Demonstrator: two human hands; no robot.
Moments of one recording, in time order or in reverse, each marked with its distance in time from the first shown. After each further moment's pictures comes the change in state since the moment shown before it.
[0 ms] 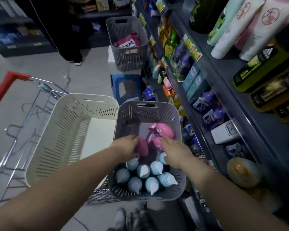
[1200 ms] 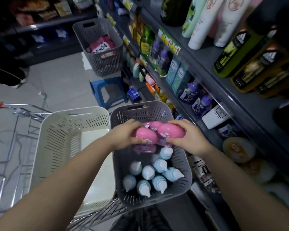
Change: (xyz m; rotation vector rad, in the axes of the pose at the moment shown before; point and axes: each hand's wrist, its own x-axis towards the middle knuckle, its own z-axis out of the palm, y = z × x) left_hand 0.043 -0.019 -0.047 -0.365 0.097 0.320; right_hand -0.017 0.037 -0.019 1.014 0.443 0.121
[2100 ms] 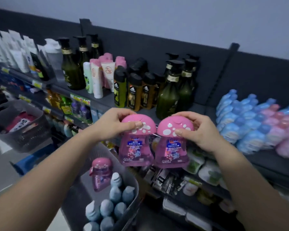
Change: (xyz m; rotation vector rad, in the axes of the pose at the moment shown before) left_hand -0.037 0.246 -0.086 -0.412 -0.101 0.578; right_hand -0.243 -0.105 -0.133 0.222 0.604 -0.199
